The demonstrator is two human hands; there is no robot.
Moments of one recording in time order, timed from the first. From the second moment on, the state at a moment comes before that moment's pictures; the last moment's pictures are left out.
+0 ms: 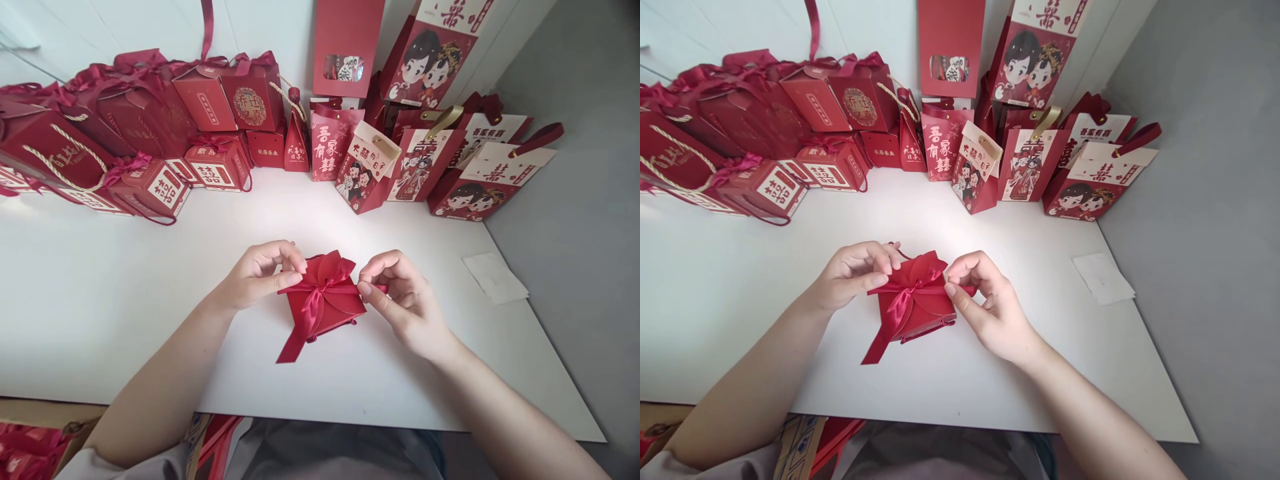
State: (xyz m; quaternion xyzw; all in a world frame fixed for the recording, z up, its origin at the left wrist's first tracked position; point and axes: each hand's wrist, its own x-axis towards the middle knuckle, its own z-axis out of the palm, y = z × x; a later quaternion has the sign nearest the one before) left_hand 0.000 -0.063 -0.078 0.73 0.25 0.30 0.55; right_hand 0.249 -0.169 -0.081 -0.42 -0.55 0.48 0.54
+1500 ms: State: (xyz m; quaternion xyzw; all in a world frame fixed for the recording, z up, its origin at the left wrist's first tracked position) left_hand 0.007 -0.069 -0.062 0.75 0.29 0.26 0.54; right_hand 0.252 -0.165 -0.078 -0.42 -0.52 0.59 0.46
